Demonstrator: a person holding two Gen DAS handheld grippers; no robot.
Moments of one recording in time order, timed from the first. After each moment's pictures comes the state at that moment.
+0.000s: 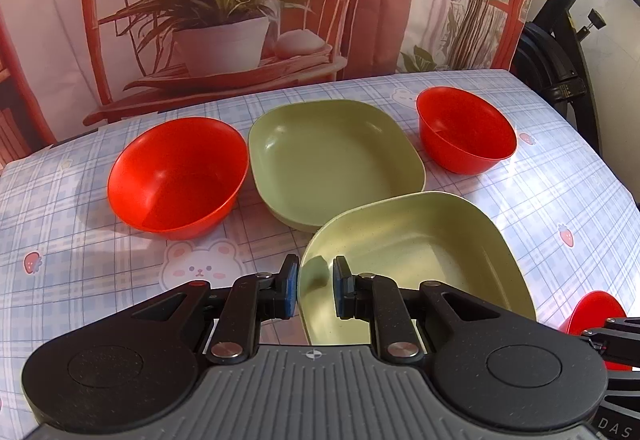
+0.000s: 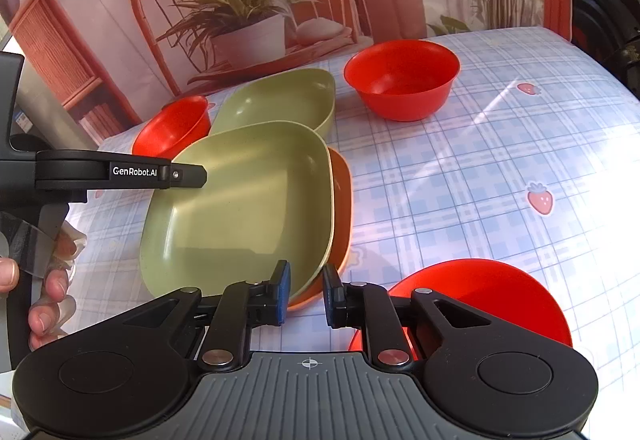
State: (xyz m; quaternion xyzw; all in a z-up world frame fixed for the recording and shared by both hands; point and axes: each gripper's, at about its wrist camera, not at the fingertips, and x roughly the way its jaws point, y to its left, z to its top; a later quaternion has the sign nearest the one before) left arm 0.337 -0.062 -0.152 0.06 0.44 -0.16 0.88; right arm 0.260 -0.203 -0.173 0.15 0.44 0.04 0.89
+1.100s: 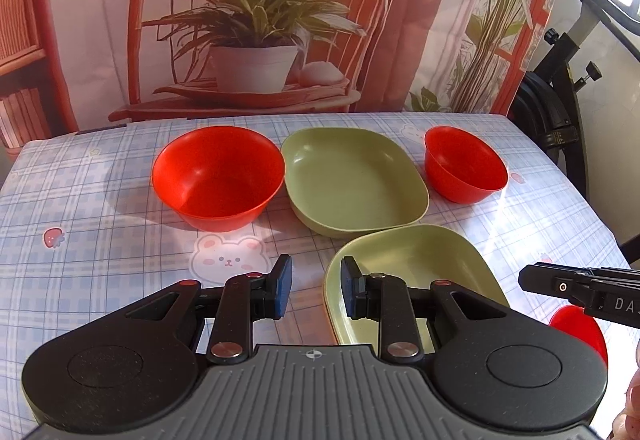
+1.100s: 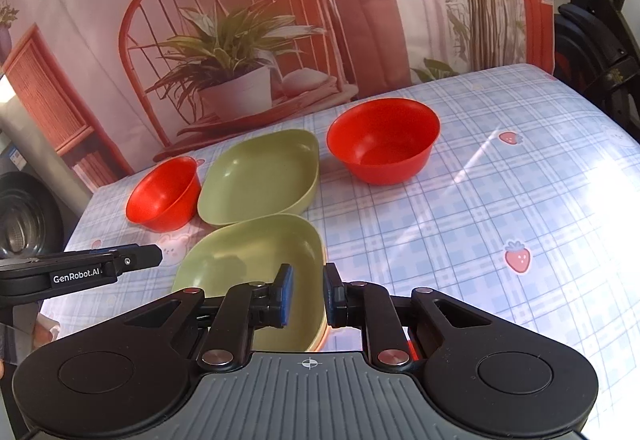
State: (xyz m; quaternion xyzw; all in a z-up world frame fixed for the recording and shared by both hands) left arm 0.315 -0.021 -0.131 -0.01 0.40 -0.15 0.90; right arm 0.284 -0.218 -0.141 0.16 0.39 0.02 0.91
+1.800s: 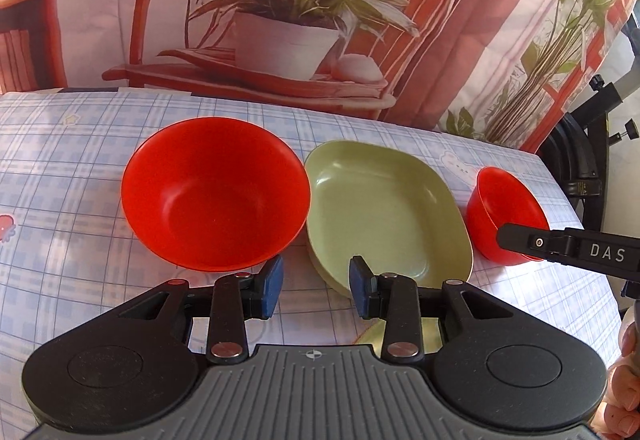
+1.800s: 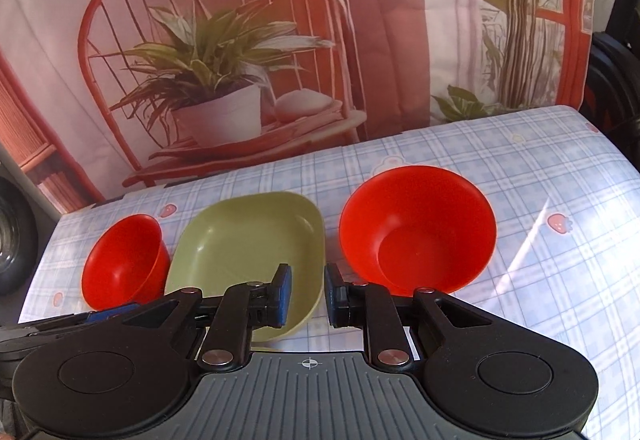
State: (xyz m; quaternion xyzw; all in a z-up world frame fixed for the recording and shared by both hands) left arm 0.391 -0.022 -0.173 -0.09 0.44 -0.12 0.89; right arm 0.414 -0.224 -0.163 0.14 0.42 -0.01 0.90
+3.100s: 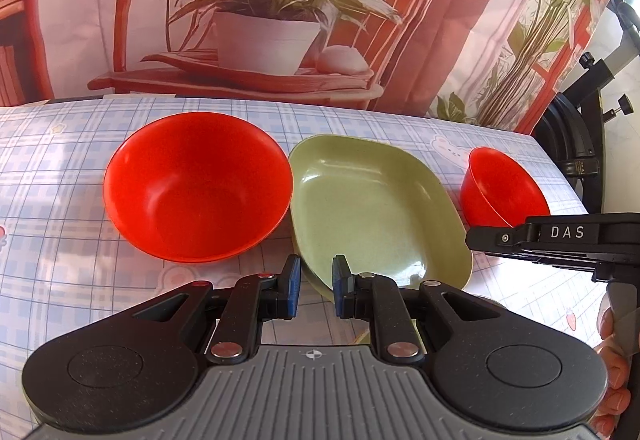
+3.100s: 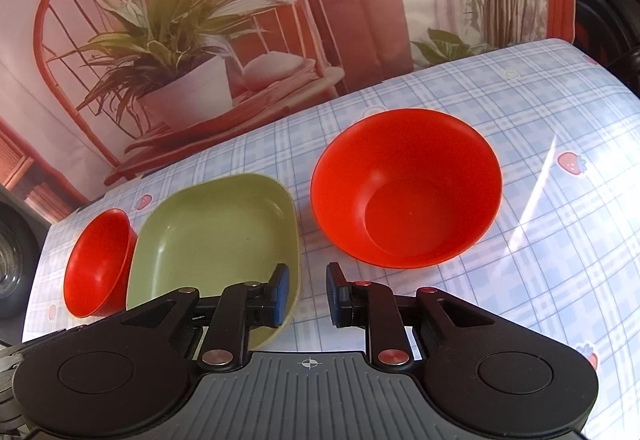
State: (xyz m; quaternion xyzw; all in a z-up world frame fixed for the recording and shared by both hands) left arm 0.391 -0.034 -0.176 -0.06 0.43 -0.14 0.89; right arm 0.420 -0.241 -0.196 0.20 0.45 -0.01 0.87
